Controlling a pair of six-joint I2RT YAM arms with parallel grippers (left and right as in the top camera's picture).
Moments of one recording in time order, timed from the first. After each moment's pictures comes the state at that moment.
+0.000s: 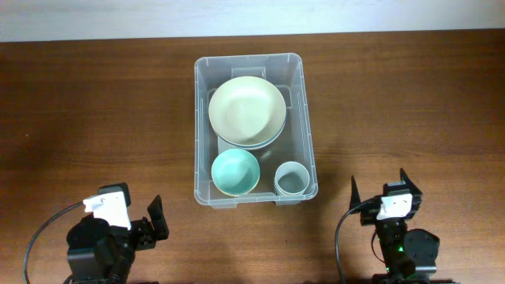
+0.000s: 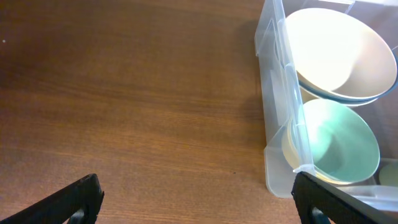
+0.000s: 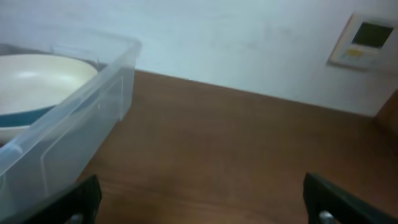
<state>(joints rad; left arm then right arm) 0.07 0.41 0.71 -0.93 0.03 -0.10 -0.03 0.02 0.05 -0.14 -0.08 -0.19</state>
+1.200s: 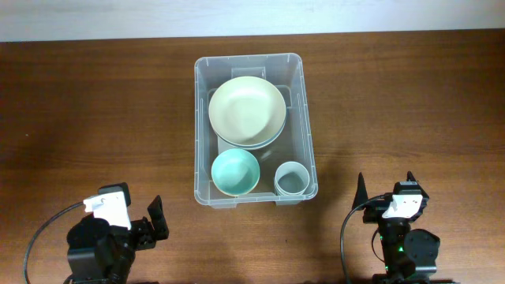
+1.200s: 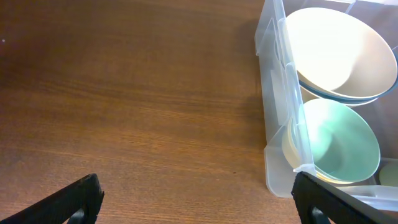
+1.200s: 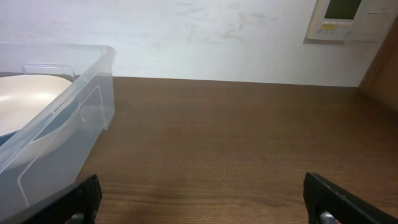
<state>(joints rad) 0.07 0.41 0.70 -0.93 0.03 -0.10 -0.03 0.01 0.05 -0.15 0.01 -0.05</state>
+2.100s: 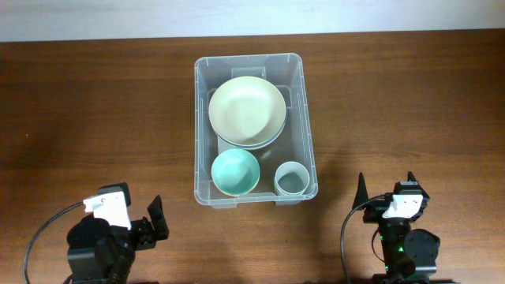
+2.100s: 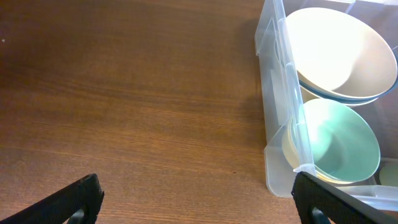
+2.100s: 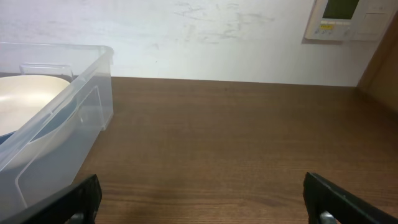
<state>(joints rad) 0.07 0.41 0.70 -0.93 0.03 -0.10 -0.03 0.01 0.05 -0.15 0.02 -0.05</state>
